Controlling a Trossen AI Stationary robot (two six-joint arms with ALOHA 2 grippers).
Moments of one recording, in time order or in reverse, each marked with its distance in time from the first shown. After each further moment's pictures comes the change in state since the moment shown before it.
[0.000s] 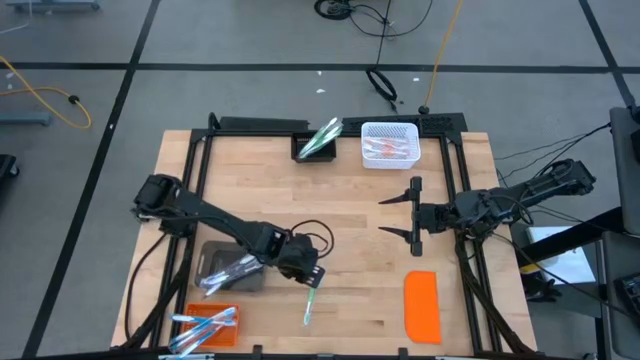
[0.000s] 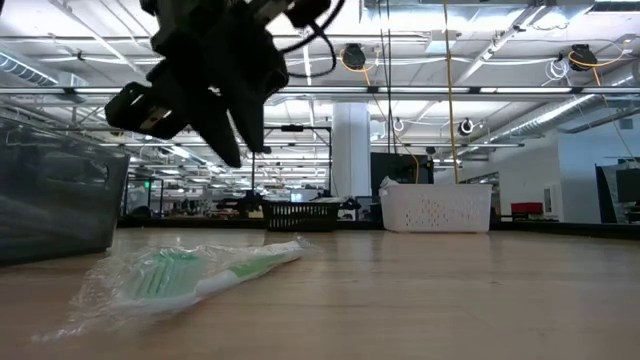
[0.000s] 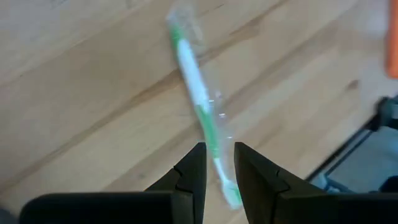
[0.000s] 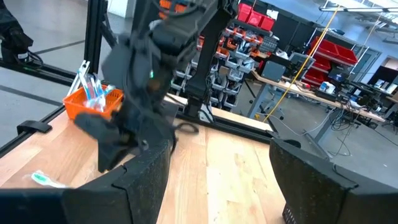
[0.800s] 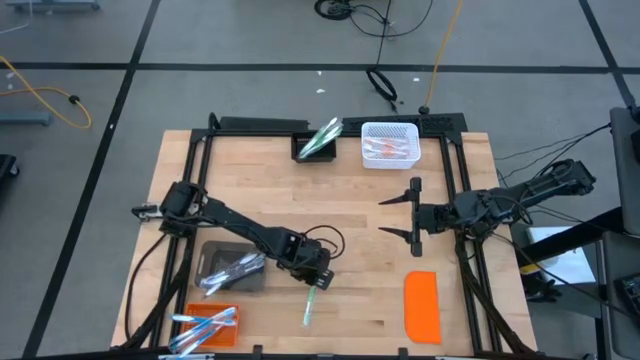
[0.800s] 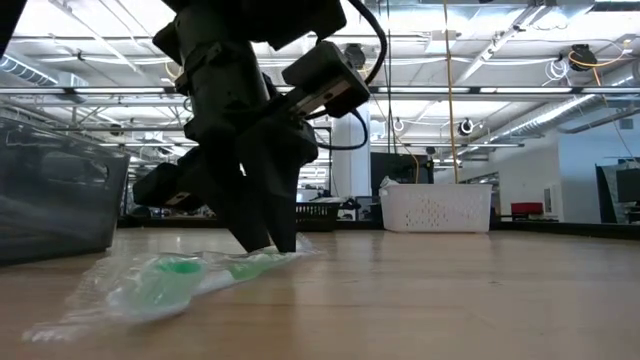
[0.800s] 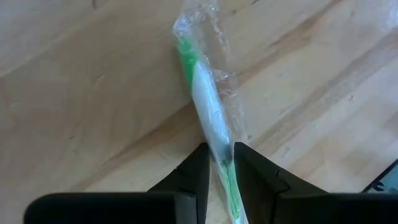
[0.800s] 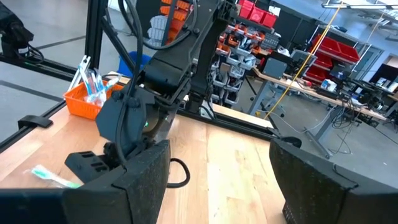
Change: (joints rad) left arm 0.039 0.212 0.003 0.163 0.089 0.043; right arm 0.000 0.000 0.000 -0.013 0.000 0.000
